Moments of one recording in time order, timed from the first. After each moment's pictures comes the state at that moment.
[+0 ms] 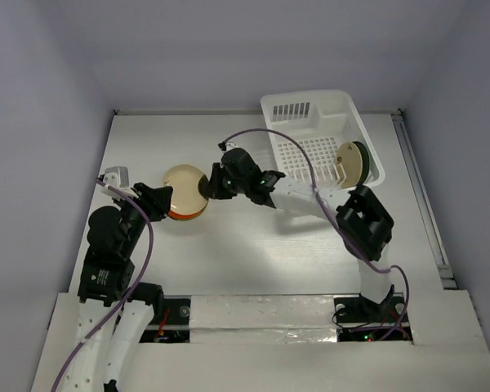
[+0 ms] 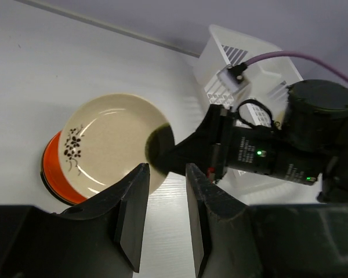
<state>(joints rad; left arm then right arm) -0.16 0.45 0.73 -0.40 0.08 -0.48 0.89 1.95 1.51 -0.10 -0.04 0.72</state>
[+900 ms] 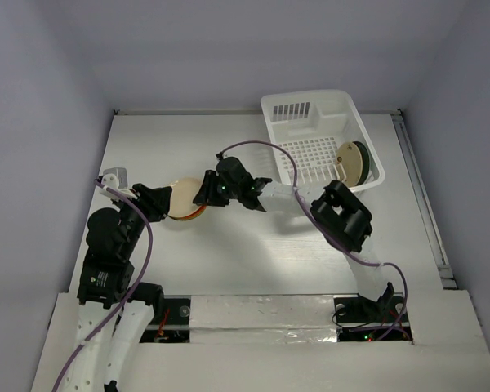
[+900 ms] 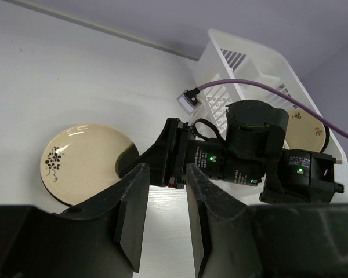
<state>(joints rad) -0.16 0.43 0.73 -0.40 0.08 -0.48 0.89 2.15 1.54 0.07 -0.18 0.92</state>
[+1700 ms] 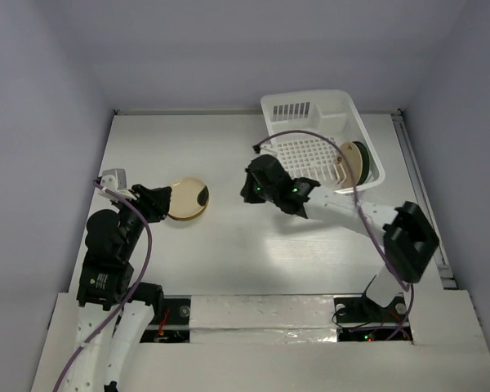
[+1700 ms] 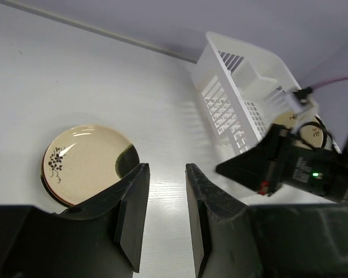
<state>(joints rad) -0.16 0.42 0.73 -0.40 0.08 -0.48 0.88 1.70 1.27 -0.19 0.18 0.69</state>
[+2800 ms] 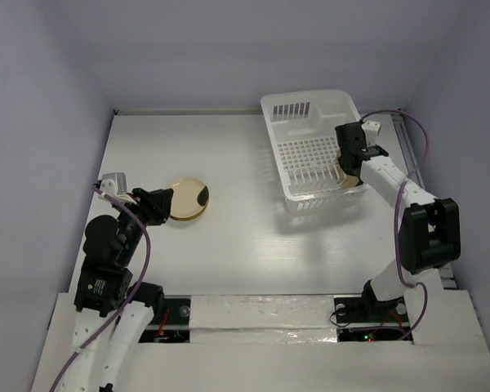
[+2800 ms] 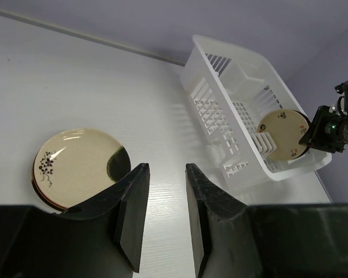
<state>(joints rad) -0.21 0.38 0.73 -0.41 0.06 -0.48 0.22 1.61 1.25 -0.57 0.68 0.39</state>
